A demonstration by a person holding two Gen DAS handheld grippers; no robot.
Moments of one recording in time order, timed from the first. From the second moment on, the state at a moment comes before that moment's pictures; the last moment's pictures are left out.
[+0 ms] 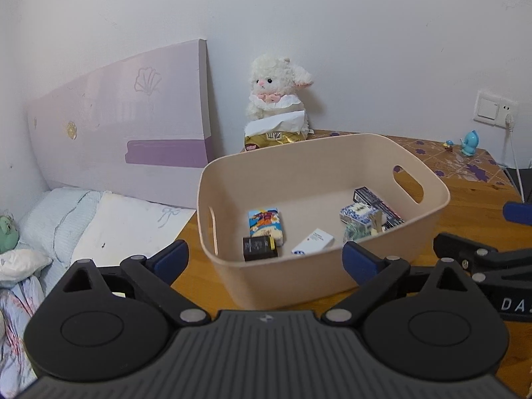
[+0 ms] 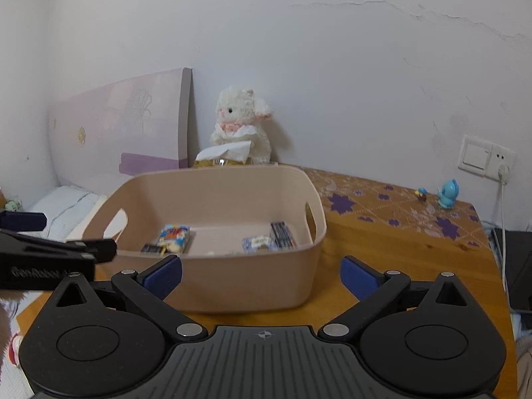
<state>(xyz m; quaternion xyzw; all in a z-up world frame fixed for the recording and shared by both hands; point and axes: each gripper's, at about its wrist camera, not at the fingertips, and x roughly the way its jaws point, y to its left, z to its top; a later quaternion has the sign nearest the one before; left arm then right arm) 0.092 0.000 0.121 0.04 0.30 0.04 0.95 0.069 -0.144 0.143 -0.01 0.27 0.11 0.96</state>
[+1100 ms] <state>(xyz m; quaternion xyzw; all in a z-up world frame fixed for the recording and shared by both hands) 0.006 -0.005 0.074 0.02 0.34 0.03 0.94 -0.008 -0.181 0.099 -0.01 0.30 0.12 0.95</state>
